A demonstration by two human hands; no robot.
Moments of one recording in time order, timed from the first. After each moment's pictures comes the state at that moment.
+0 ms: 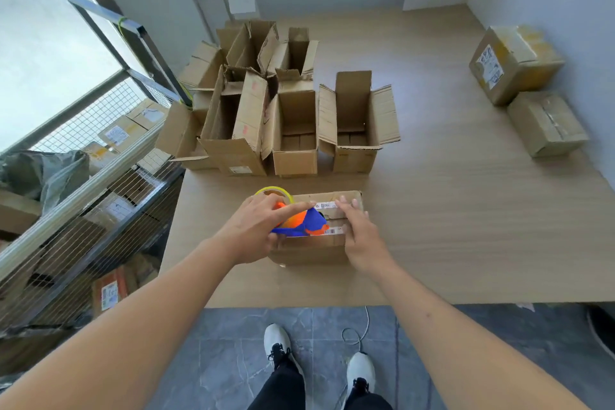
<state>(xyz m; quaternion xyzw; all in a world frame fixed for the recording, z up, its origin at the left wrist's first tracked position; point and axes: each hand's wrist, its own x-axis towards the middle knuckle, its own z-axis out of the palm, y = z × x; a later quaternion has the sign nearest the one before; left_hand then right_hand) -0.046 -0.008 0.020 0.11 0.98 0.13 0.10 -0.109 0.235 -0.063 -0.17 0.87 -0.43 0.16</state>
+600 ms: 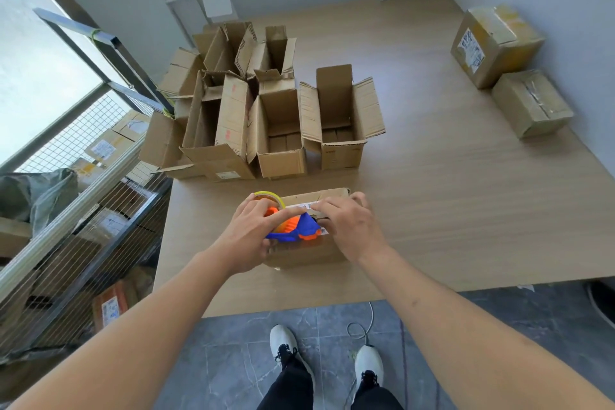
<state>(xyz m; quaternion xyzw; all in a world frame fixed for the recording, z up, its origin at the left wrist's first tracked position) -0.049 0.008 0.014 0.10 0.98 0.10 0.11 -0.129 0.234 -0.049 -0.31 0.92 -0.26 -0.04</state>
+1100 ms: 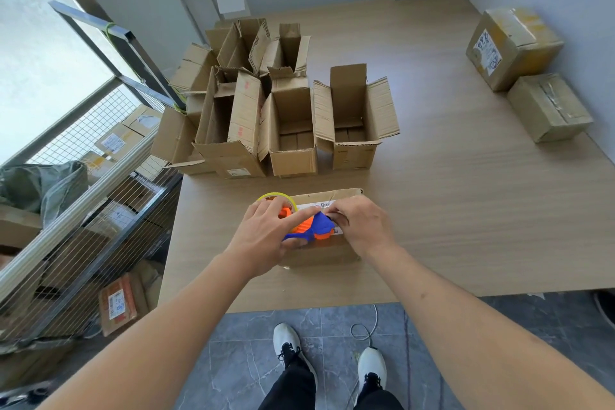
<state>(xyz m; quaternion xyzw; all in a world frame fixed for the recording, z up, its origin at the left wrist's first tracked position) -0.042 0.015 0.010 0.07 0.99 0.08 0.06 -0.131 0.228 -0.037 -0.25 0.92 -0.31 0.04</state>
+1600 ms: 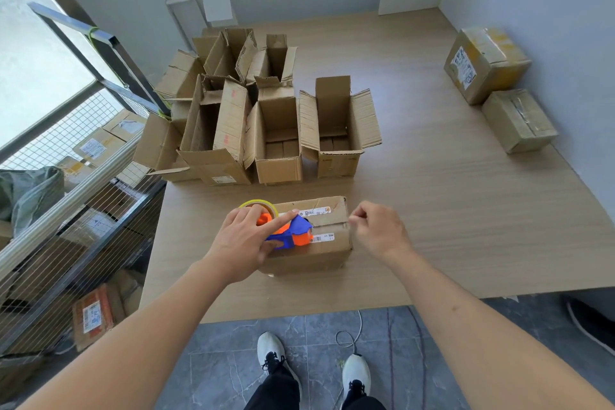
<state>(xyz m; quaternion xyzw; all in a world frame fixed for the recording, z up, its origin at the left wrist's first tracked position) -0.039 0.005 0.008 0.05 0.99 0.05 0.08 -0.144 0.276 -0.009 -0.08 0.94 -0.30 0.16</state>
